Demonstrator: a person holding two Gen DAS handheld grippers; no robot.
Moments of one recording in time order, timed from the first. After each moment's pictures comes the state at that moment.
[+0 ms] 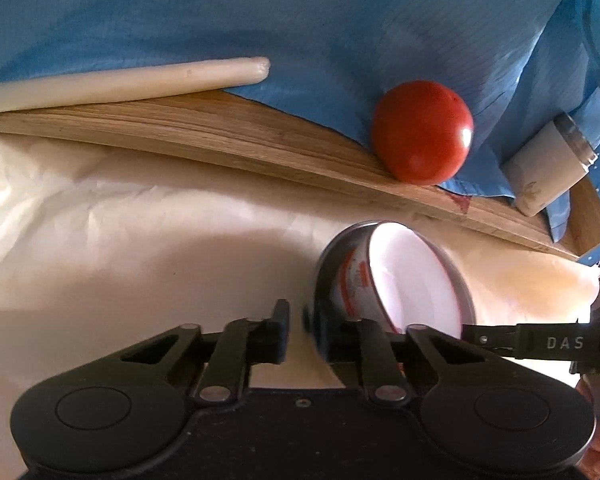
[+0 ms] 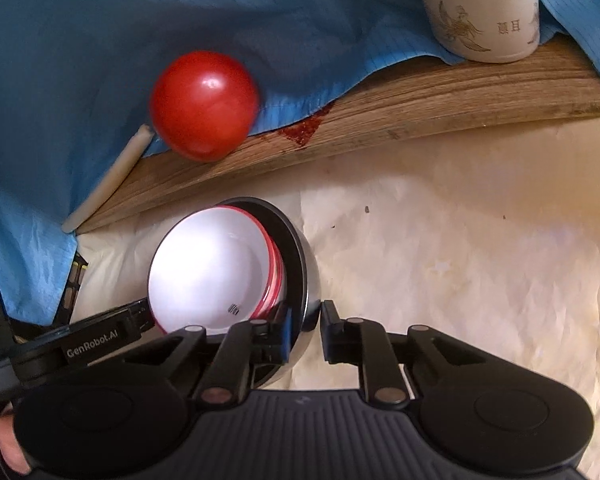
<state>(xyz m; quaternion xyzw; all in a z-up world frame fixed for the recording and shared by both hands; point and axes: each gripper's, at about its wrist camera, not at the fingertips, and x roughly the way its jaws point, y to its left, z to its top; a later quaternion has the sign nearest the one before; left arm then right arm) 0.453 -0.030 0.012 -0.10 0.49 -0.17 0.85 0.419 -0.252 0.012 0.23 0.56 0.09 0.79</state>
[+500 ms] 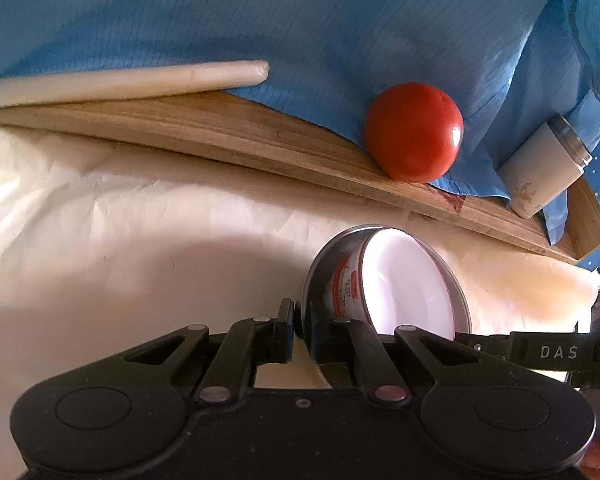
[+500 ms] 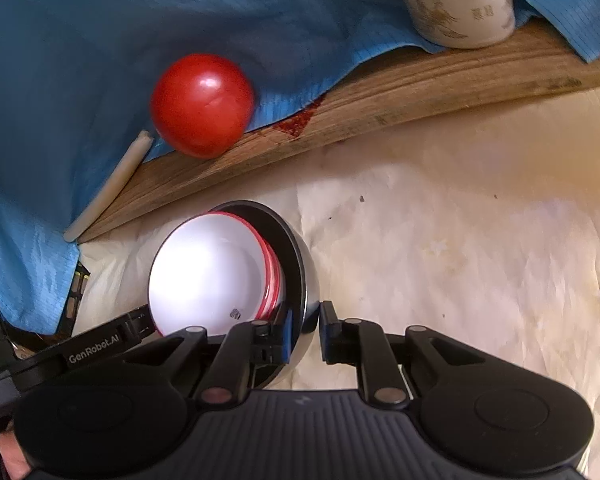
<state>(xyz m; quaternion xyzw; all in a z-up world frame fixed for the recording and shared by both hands) 0.447 -0.030 0.016 -0.11 0.49 -0.16 0.85 0.397 -0.255 0.012 0.25 0.55 0.08 0.79</state>
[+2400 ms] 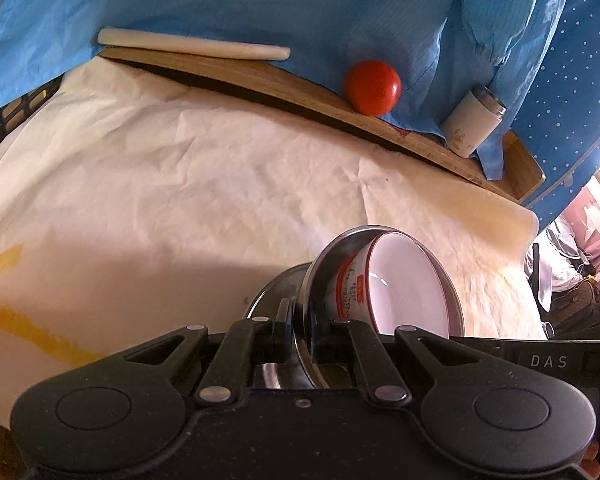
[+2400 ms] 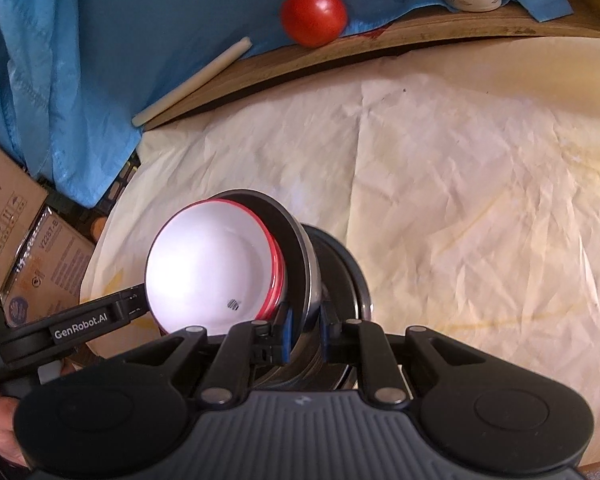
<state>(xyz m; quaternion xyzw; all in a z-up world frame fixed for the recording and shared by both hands) 0.276 0.028 0.045 -0.13 0.46 -0.17 0.86 0.242 -0.200 0.054 0.18 0.54 0.12 0.81</state>
